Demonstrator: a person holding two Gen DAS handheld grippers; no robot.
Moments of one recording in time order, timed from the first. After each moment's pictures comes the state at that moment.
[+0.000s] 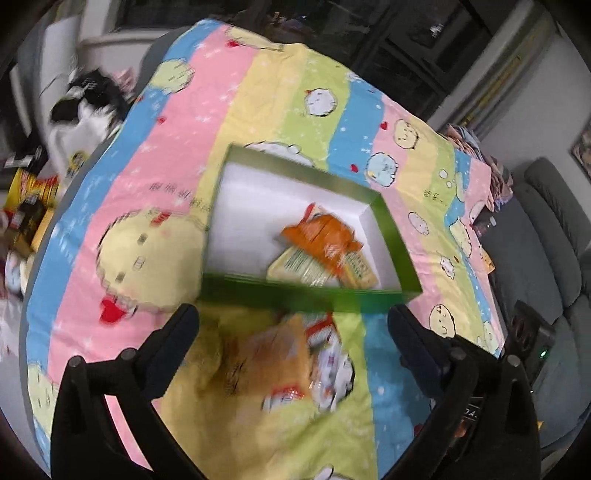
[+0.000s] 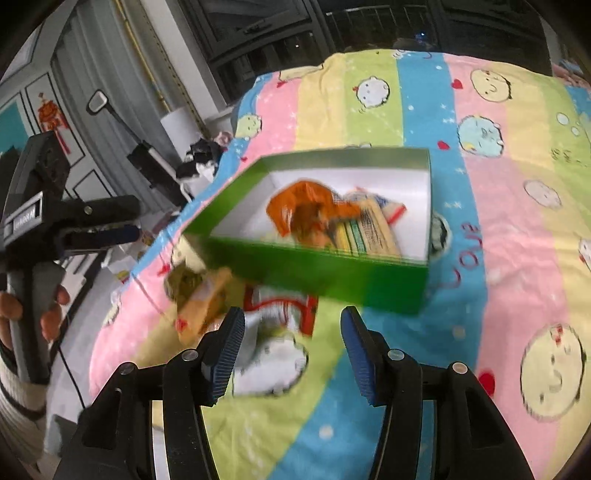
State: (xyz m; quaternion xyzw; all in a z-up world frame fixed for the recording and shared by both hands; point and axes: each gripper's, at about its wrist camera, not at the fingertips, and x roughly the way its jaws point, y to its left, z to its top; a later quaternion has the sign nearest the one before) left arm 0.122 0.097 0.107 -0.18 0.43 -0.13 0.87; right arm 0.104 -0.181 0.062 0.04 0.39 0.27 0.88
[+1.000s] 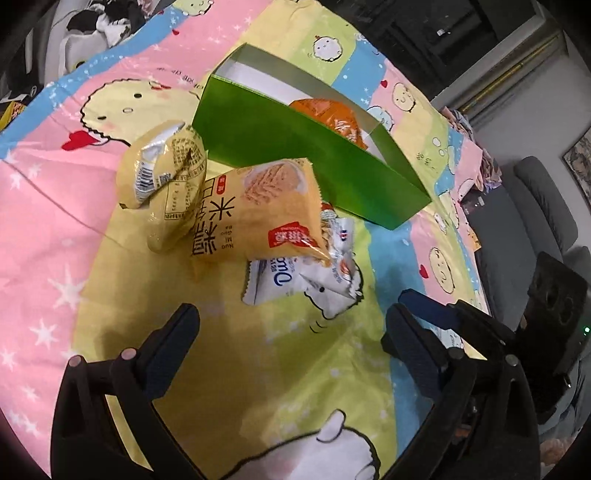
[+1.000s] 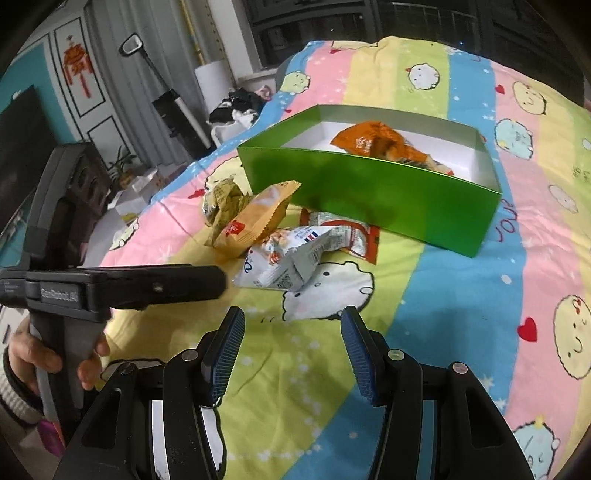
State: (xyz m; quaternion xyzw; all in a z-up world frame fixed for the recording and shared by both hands) left arm 0.060 0.062 0.017 -0.23 0.45 -0.16 0.84; right arm 0.049 -0.128 0.032 -0.04 0.40 0.30 0.86
